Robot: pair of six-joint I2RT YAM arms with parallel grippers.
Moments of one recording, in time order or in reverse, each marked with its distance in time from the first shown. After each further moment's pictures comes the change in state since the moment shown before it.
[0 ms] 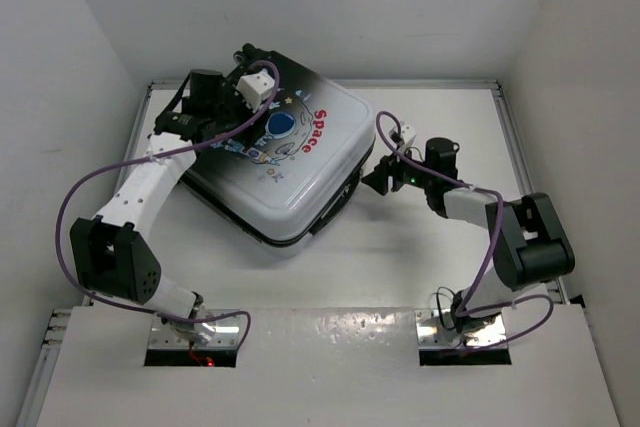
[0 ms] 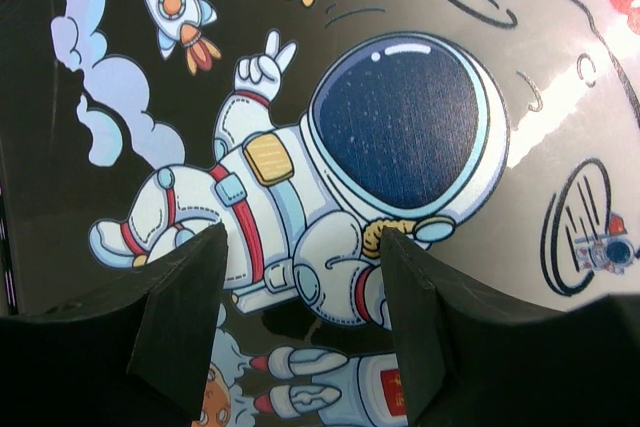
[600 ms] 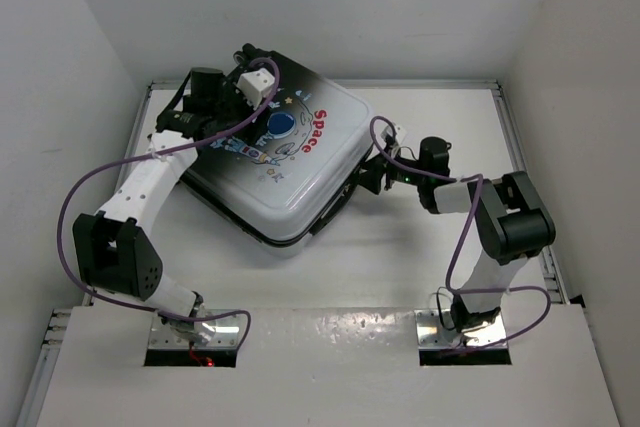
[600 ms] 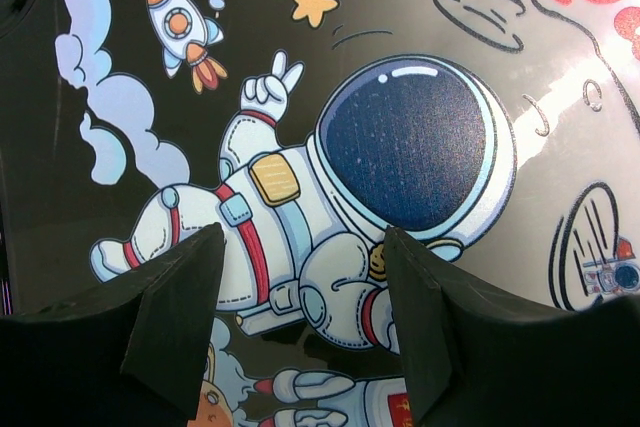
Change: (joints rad) left arm 0.010 0.023 0.009 0.029 0.013 -0.014; right arm 0.002 0.179 0.032 0.260 -0.189 -0.026
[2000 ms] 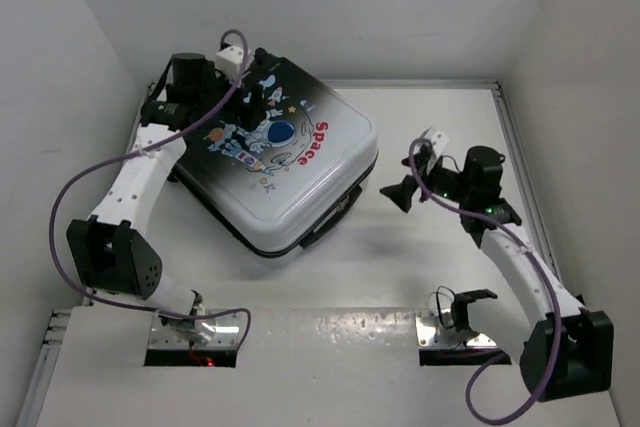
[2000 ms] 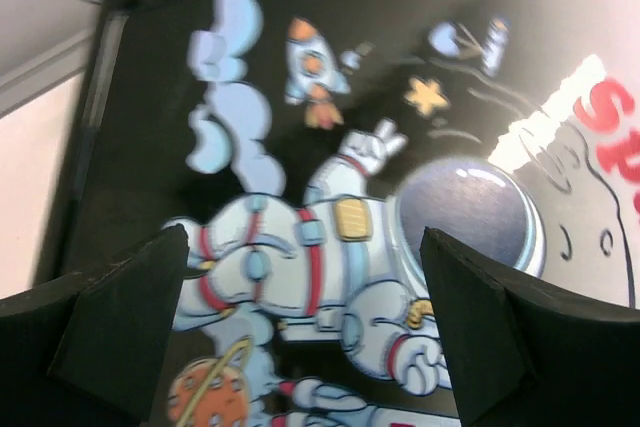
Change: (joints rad) left arm 0.035 -0.005 0.084 -0.023 -0.002 -0.247; right arm -0.045 -0.747 -0.112 -0.659 0.047 -0.242
